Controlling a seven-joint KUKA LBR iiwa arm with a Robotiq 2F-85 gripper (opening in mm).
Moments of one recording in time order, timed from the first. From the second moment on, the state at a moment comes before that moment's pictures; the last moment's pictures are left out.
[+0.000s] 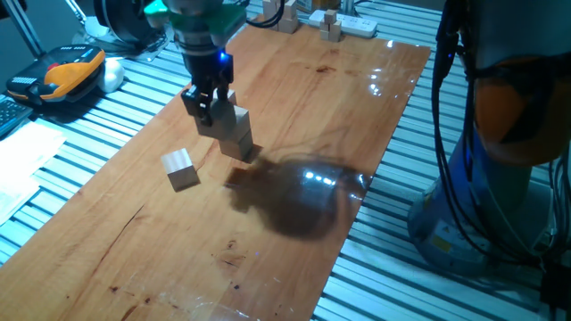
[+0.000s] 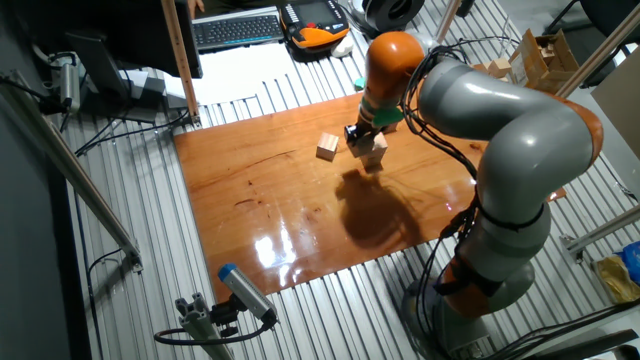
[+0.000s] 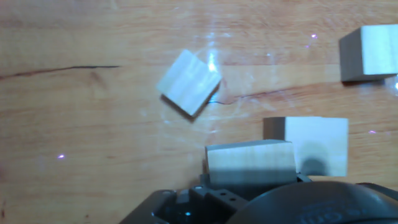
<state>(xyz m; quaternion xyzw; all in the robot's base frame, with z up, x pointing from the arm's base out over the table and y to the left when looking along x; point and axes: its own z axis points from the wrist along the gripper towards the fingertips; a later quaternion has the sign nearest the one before) 0.510 0.075 0.203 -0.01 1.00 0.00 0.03</state>
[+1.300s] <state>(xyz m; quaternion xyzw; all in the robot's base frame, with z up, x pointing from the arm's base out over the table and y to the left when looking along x) 0.502 0.030 0.191 0.01 1.00 0.00 0.02</state>
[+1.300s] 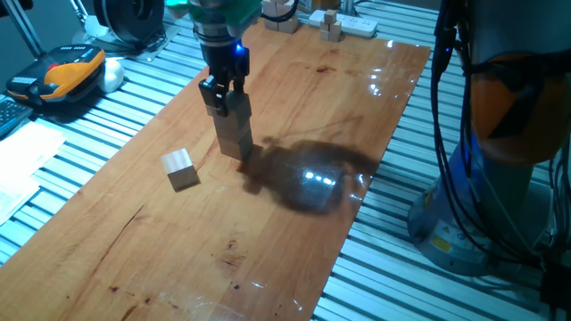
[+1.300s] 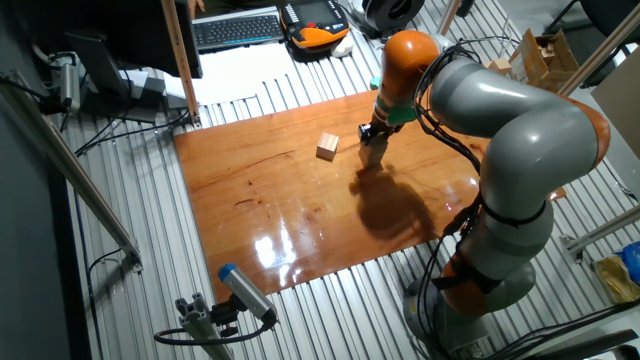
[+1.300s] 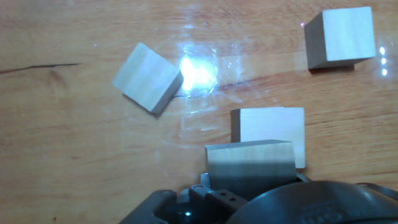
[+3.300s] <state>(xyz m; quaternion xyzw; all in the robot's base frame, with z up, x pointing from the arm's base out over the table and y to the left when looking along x) 0.491 0.017 0.196 0.06 1.00 -0.03 0.00</state>
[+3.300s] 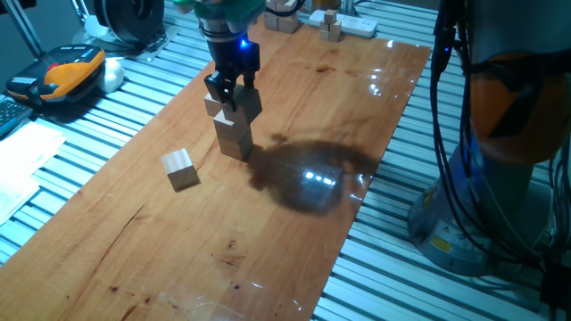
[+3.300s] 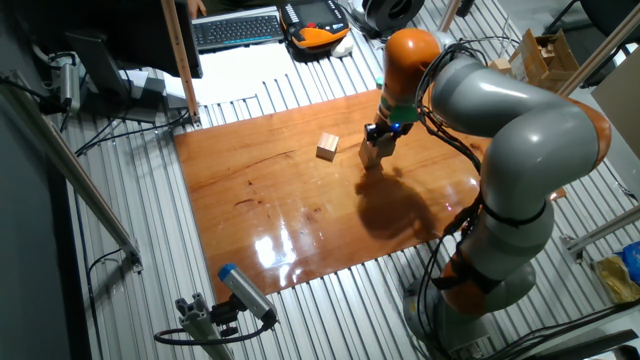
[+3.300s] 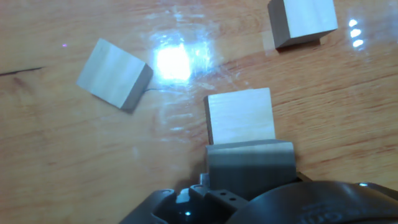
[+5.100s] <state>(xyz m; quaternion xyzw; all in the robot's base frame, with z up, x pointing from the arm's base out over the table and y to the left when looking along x) 0.502 0.023 0.201 0.06 1.00 0.00 0.00</state>
